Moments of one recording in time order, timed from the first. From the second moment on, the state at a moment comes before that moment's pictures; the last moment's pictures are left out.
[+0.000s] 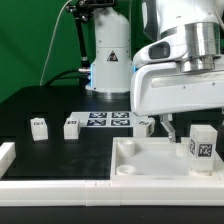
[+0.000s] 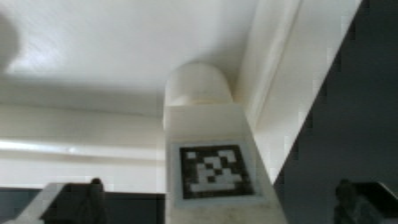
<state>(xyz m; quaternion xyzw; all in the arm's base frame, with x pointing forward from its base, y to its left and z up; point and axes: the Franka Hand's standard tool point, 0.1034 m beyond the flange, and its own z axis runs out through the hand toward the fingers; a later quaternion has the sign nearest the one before) 0.620 0.121 0.076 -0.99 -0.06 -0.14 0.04</state>
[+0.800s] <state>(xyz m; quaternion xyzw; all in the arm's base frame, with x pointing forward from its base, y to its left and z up) 0.626 0.117 0.080 -1.00 -0.06 -0.02 0.04</state>
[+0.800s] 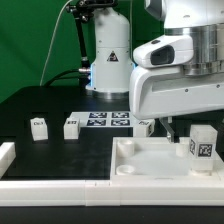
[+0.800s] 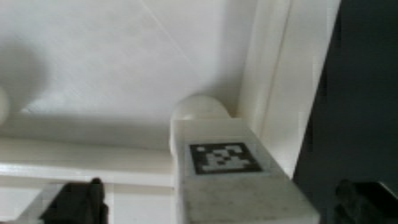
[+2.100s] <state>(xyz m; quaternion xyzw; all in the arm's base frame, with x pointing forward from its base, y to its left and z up) 0.628 0.119 0.079 -0.96 0.26 -0.03 0.06</state>
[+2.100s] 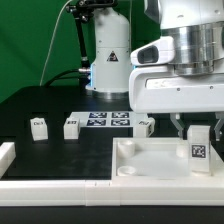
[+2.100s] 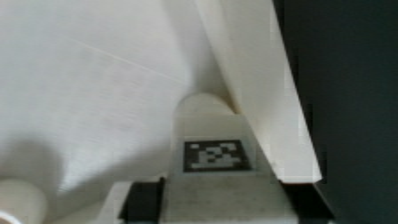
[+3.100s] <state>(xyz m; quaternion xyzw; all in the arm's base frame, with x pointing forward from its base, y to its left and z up) 0.630 0.120 0.080 -0.90 0.42 -0.02 0.06</state>
